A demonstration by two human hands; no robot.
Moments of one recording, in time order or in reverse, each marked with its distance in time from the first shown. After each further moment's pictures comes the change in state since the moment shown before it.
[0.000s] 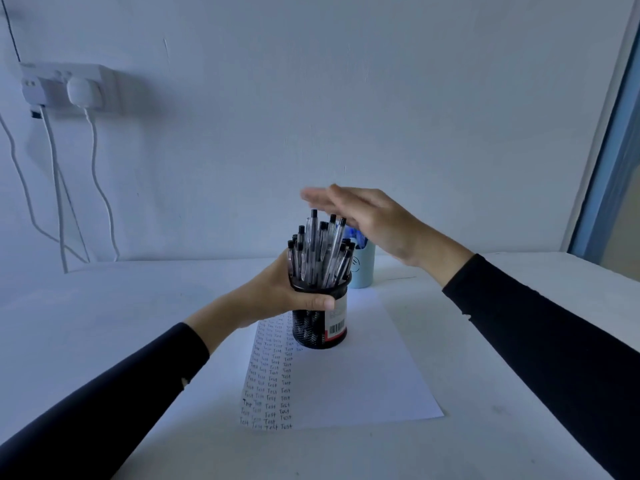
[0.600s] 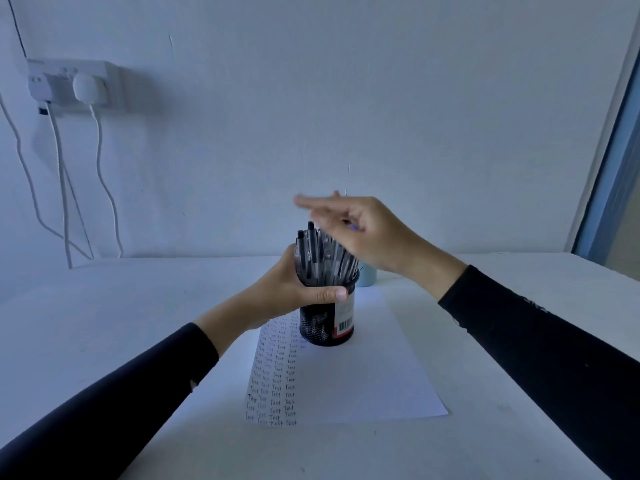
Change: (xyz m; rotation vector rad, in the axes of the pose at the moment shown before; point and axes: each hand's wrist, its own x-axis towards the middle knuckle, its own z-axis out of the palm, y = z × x) left_hand 0.000 0.000 0.007 -0.065 0.076 0.009; right_hand 0.003 0.011 0.021 -0.204 0.060 -0.226
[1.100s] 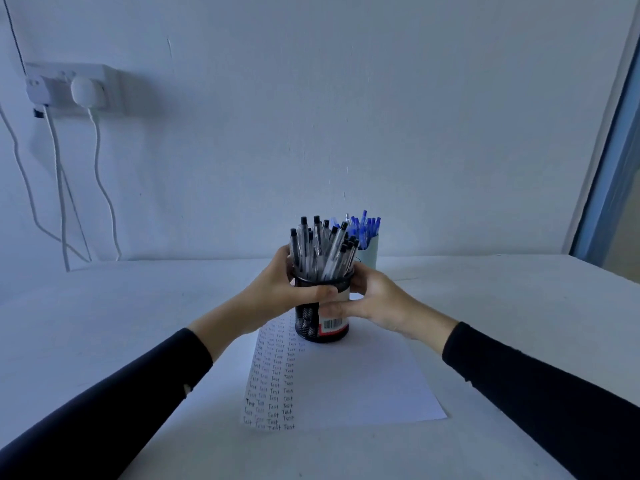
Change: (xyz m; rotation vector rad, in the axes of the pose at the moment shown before) left_hand 0.000 -0.013 -0.008 -0.025 0.115 -0.016; right_hand -0.051 0.068 0.037 0.310 -0.014 0.448
